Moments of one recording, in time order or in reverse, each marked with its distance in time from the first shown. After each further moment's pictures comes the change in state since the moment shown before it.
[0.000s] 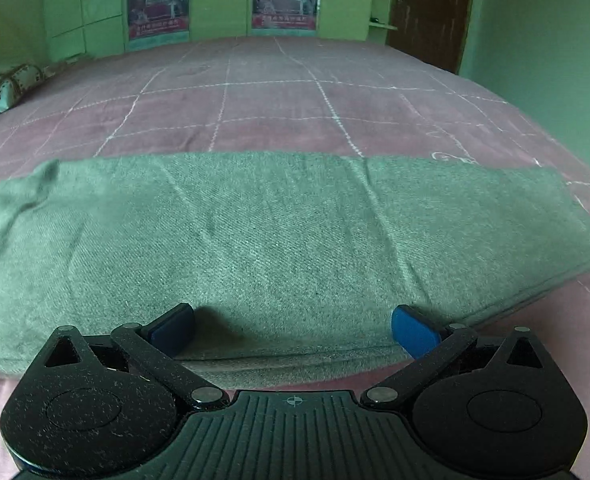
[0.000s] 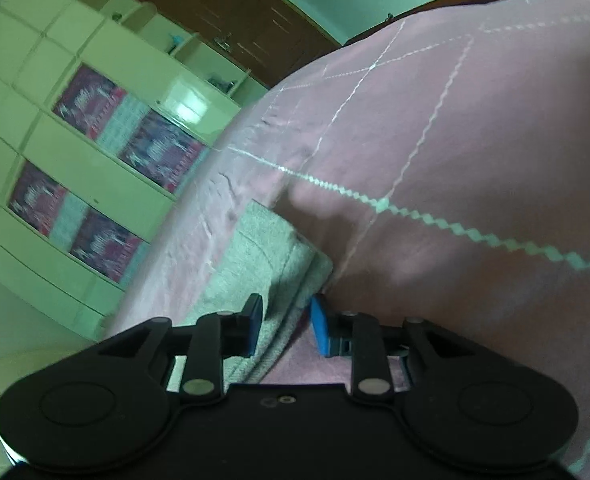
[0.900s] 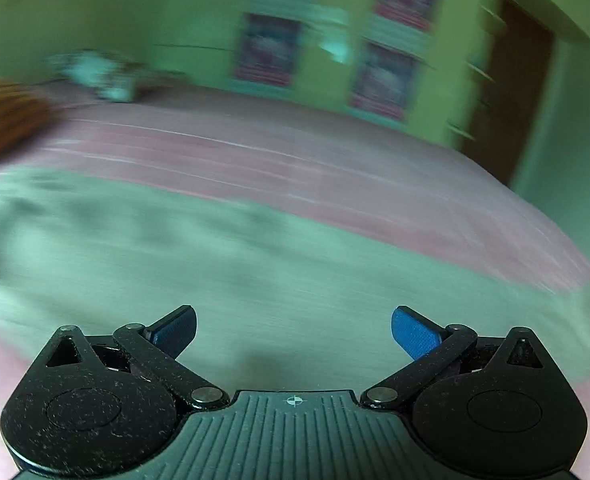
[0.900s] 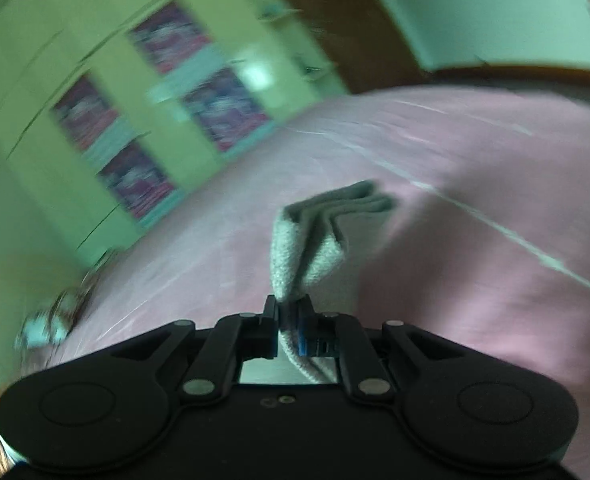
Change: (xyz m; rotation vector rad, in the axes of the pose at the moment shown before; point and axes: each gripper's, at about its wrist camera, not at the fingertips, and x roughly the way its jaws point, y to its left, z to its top) left arm -0.095 0.236 -0.025 -0.291 -0.232 0.113; right arm 0.031 0.170 -0.055 -0.478 0.068 0.034
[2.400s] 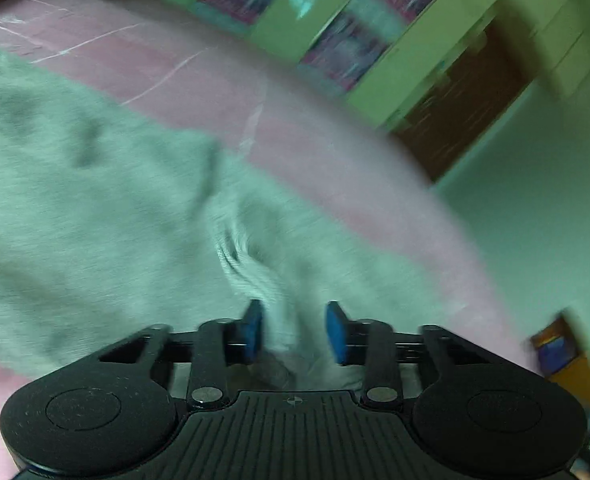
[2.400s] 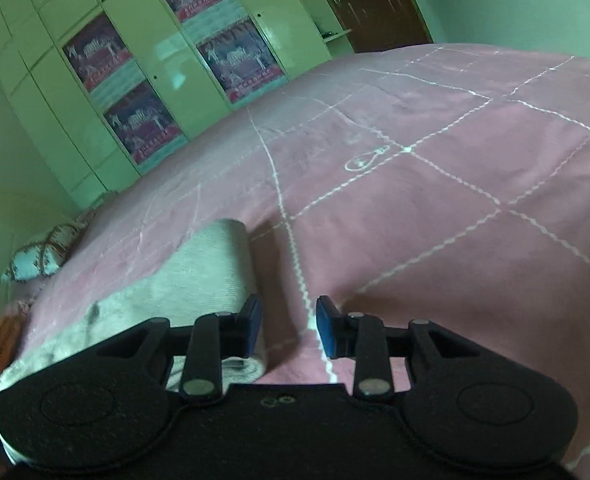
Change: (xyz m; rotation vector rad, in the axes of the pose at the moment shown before) left arm 0.080 -0.002 -0.008 -0.235 0.160 -0.444; right arm -0.034 0.063 -0.097 -0.008 0.080 -0.054
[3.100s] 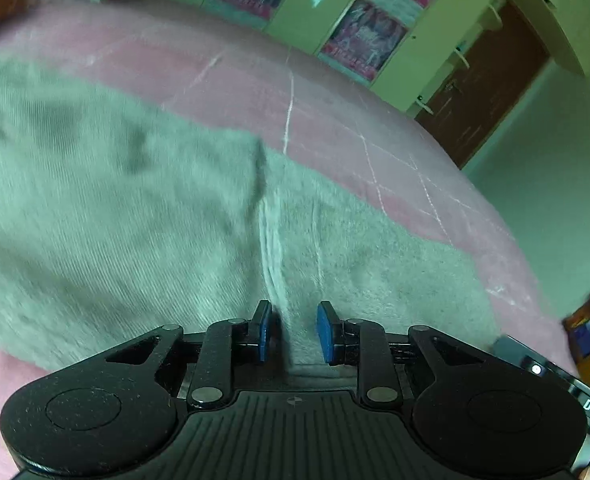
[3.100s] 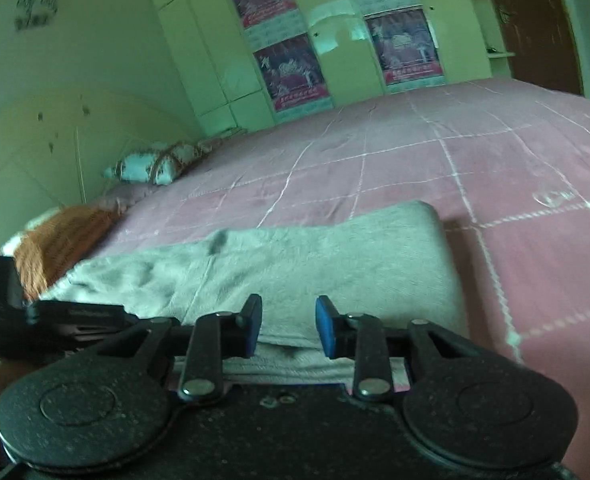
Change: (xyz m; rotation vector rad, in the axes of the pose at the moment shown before) left arm -0.001 0.016 0.006 0.084 0.063 0.172; right arm 0.014 0.108 -0.029 -0.421 0.115 0.271
